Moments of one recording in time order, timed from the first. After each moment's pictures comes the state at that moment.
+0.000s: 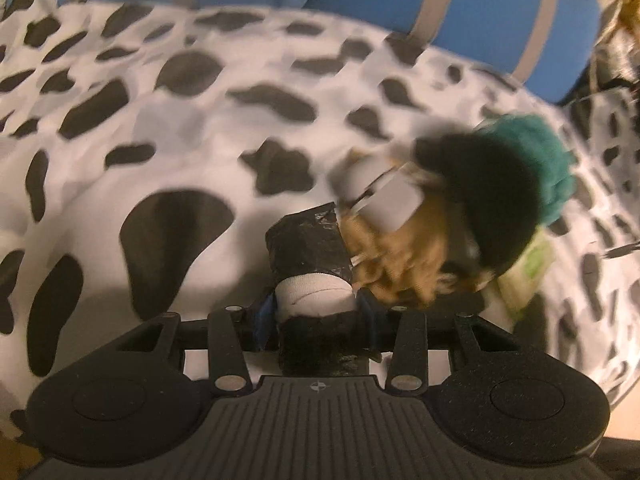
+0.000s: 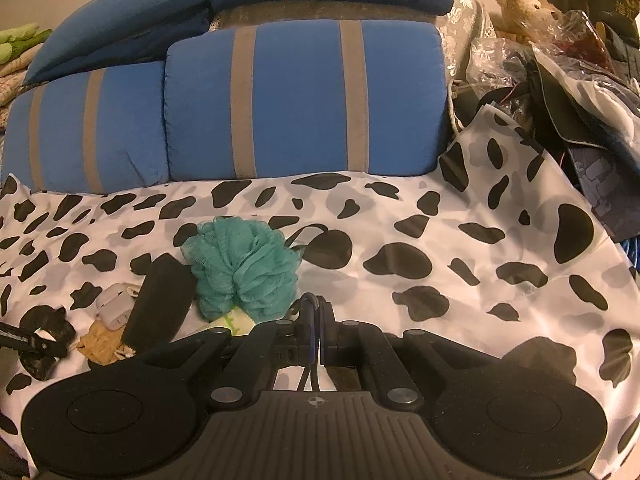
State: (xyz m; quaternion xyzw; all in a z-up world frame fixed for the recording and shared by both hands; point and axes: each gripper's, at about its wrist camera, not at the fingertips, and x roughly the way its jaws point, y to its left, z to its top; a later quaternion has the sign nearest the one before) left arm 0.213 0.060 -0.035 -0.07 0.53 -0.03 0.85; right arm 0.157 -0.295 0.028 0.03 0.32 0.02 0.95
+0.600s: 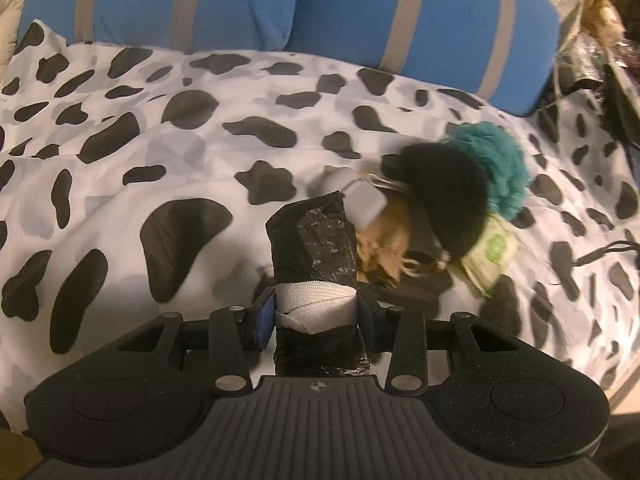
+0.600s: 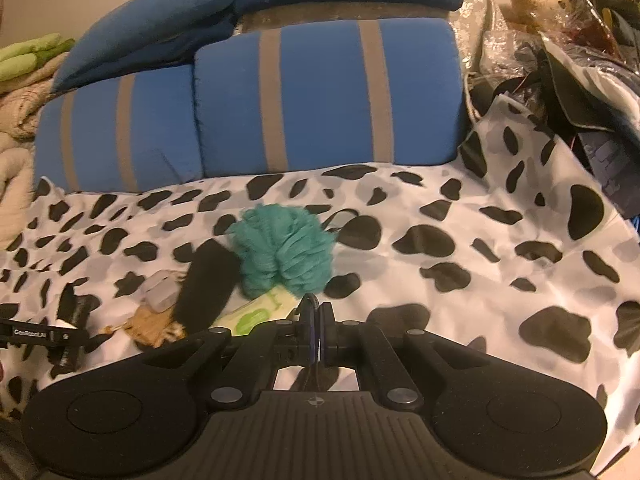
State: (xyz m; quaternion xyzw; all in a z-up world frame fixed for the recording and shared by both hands) left arm 0.159 0.048 -0.003 -0.05 0.46 -0.06 0.88; right arm 0.116 -0.287 0.037 0.06 0.32 0.06 0.94
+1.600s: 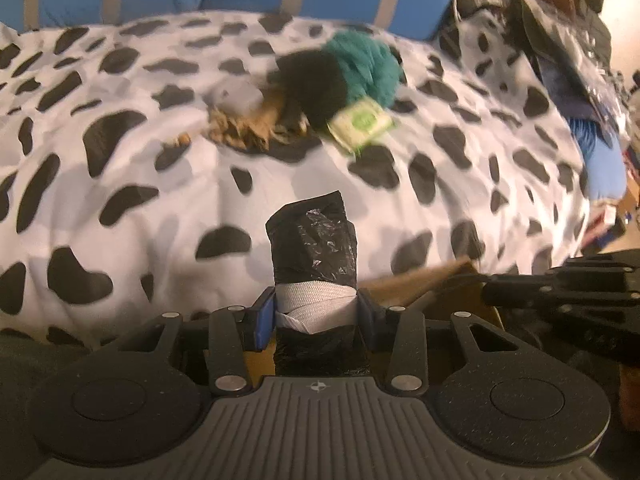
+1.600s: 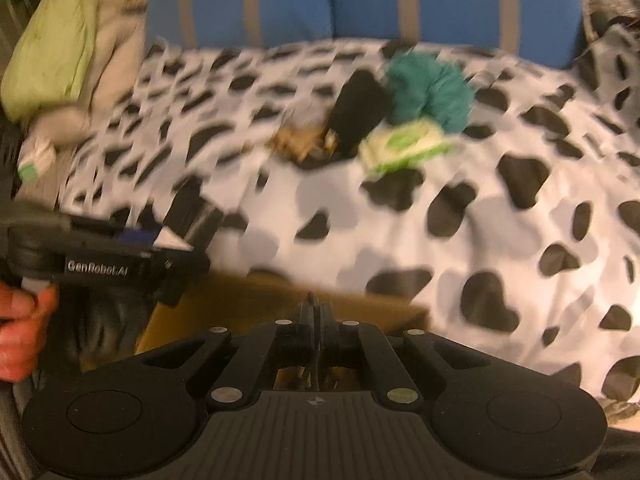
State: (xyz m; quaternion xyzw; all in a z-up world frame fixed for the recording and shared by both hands) left arm 0.041 -0.010 0.002 -0.03 0.51 -0.15 0.85; right arm 0.017 -0.224 0.008 0.02 0.48 0.23 0.85
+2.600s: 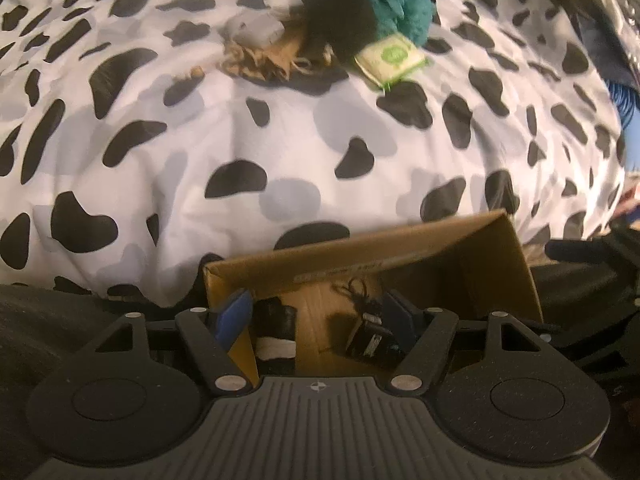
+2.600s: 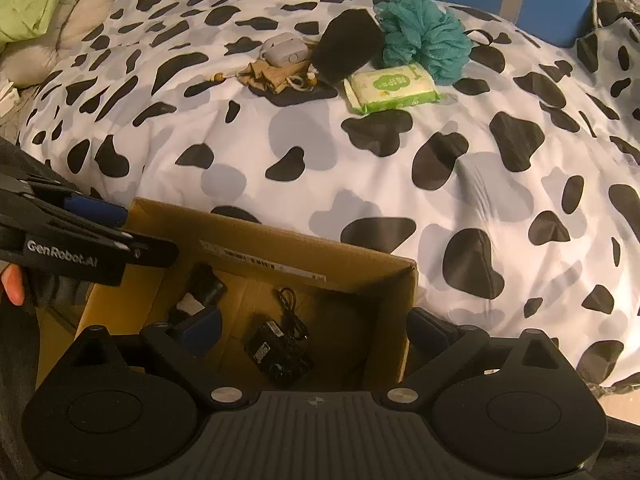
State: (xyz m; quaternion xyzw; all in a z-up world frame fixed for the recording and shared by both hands) left arm 0.047 -0.015 -0.019 -0.01 0.58 -0.10 0.81; right arm 0.025 -0.209 -0.015 -0.05 0.53 0.18 0.83
